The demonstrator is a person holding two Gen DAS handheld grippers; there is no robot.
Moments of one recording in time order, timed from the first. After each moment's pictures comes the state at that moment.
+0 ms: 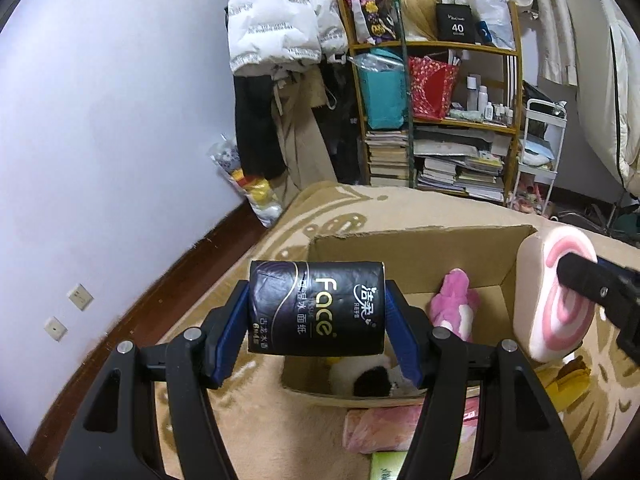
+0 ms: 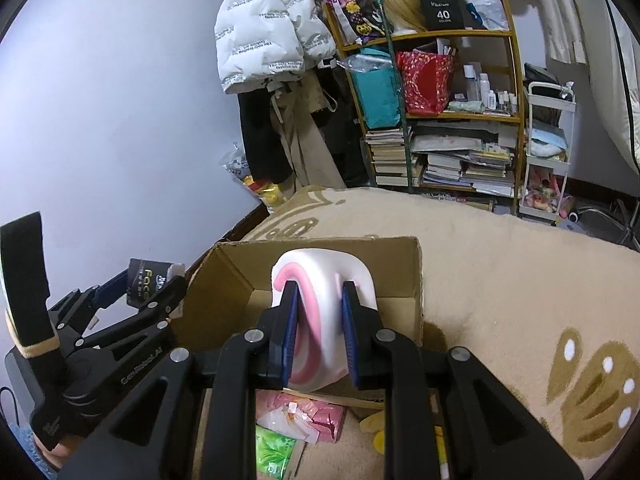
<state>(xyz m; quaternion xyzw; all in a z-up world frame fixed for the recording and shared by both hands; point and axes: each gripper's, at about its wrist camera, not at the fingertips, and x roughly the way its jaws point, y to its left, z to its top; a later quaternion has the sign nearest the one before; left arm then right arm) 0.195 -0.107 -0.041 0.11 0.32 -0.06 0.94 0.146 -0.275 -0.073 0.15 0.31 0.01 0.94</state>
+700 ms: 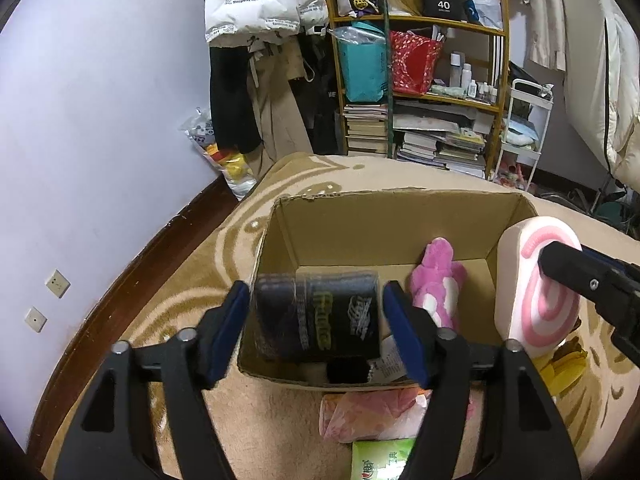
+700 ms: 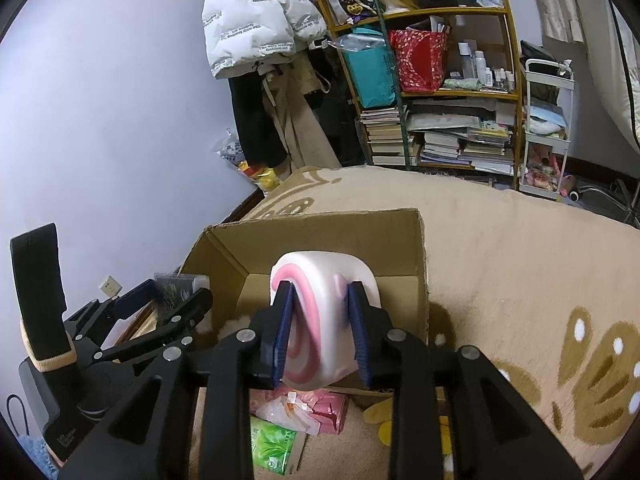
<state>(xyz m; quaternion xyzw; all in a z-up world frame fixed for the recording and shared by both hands) 0.202 -0.116 -0.065 0.11 0.36 -0.09 0.92 0.156 -0.281 -0.089 0.17 0.34 0.01 0.93</state>
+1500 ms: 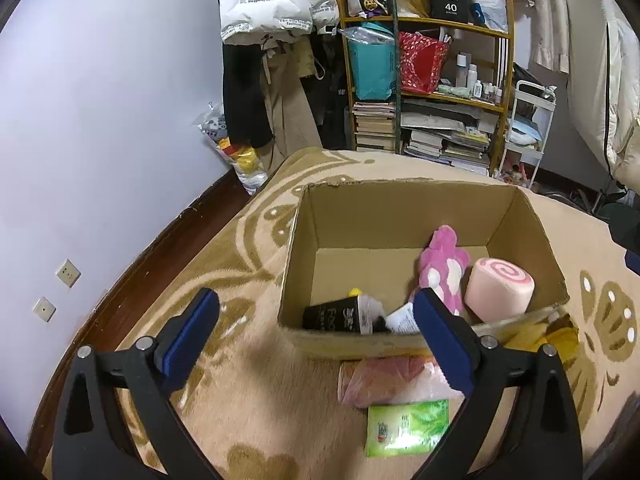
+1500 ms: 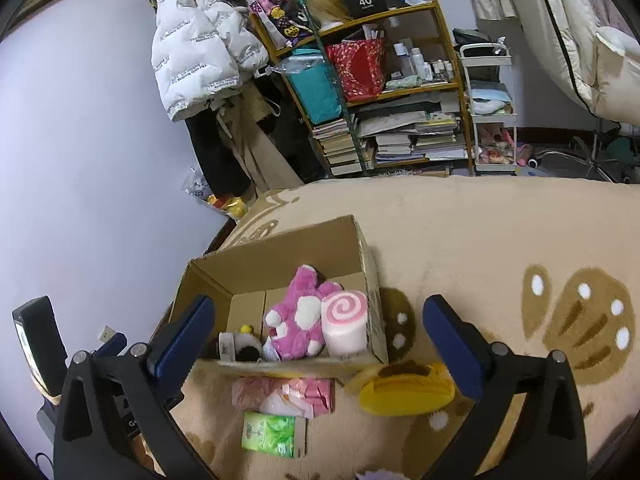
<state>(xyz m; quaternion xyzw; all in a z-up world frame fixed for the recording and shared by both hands) 0.170 -0.093 -0.048 0.10 0.37 -0.08 0.92 0.104 -0.306 -0.064 0.24 0.32 -0.07 0.91</state>
